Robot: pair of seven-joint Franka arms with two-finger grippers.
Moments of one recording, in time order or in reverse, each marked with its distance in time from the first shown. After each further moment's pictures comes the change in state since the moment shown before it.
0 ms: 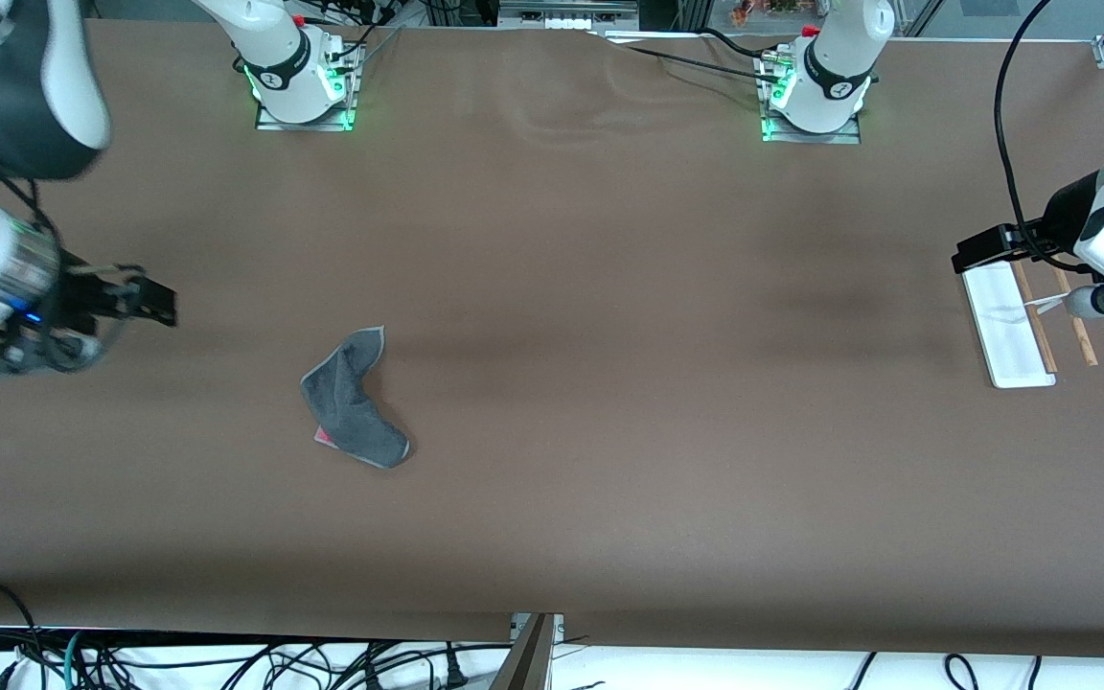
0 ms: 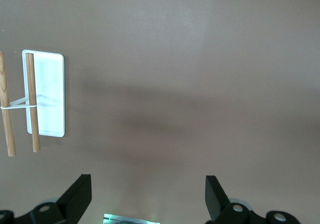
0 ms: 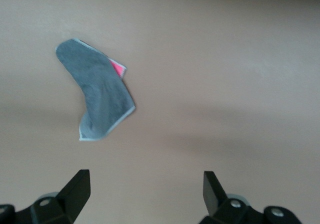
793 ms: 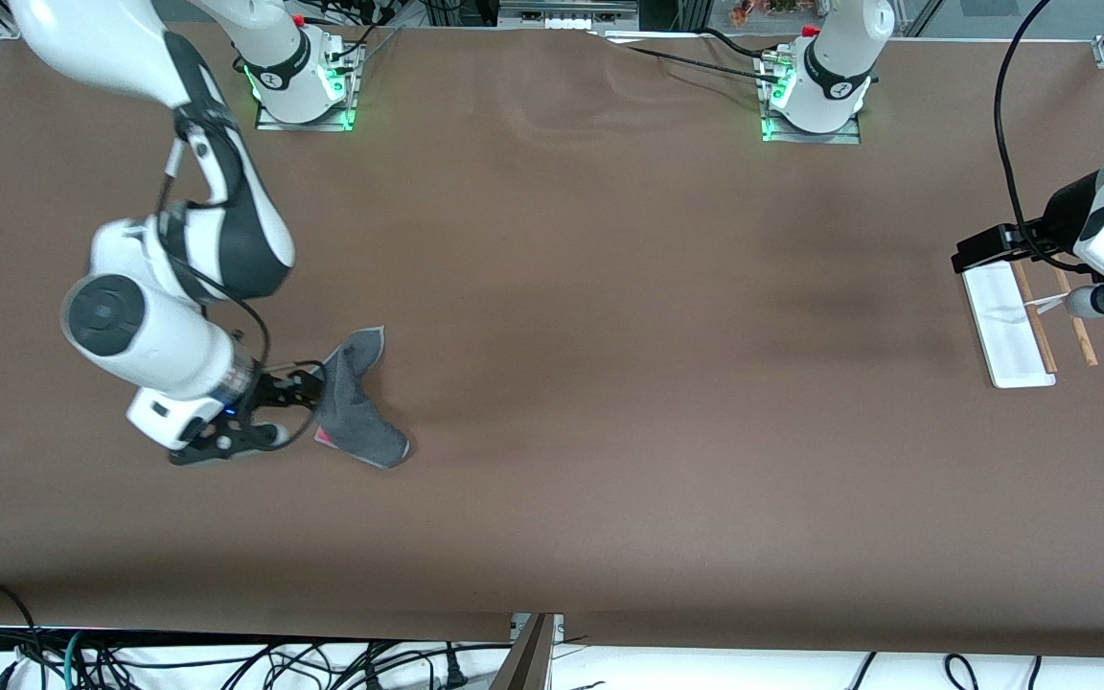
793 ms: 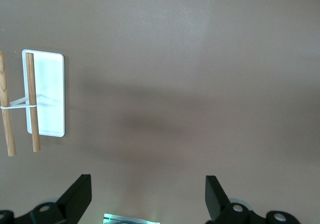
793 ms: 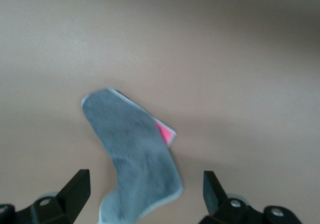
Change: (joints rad) left arm 0.000 0.000 0.000 -0.001 0.000 0.000 0.000; right arm 0.141 0.282 0.002 -0.001 0.021 0.397 0.065
